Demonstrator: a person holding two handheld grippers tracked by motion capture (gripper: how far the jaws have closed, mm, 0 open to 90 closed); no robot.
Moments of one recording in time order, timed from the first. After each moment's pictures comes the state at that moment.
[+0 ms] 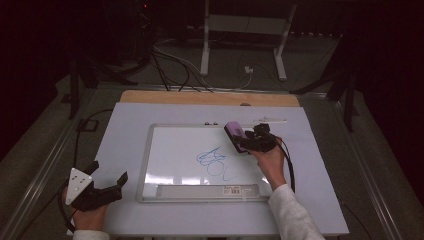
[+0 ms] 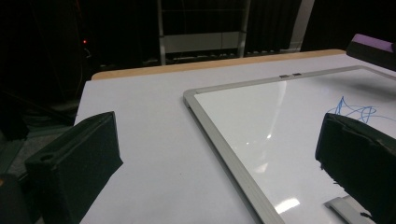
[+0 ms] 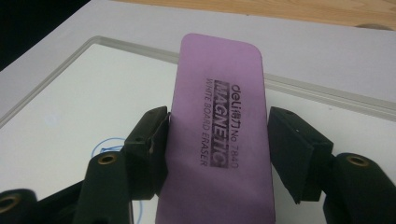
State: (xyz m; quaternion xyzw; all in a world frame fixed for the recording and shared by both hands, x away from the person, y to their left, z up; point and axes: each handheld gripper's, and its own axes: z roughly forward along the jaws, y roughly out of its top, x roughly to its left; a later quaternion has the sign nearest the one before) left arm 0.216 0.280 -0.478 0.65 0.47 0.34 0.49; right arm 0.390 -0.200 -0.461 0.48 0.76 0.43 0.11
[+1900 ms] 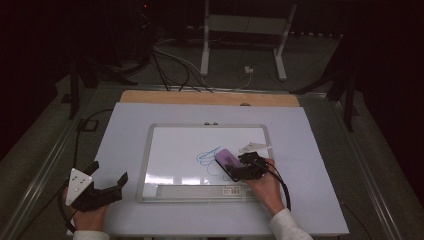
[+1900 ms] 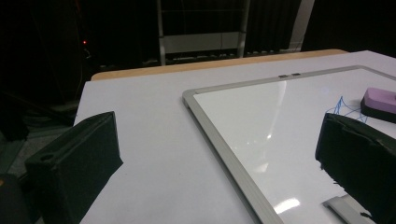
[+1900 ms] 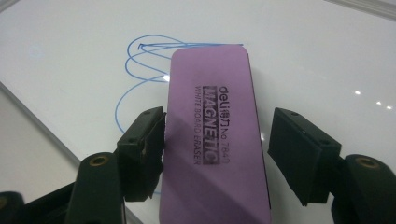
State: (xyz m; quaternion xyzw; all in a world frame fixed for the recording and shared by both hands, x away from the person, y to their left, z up) left arm 0.214 0.279 -0.477 0.65 0.47 0.34 0.49; right arm 0.324 -0.174 -0.490 0.43 0.82 0.36 0.12
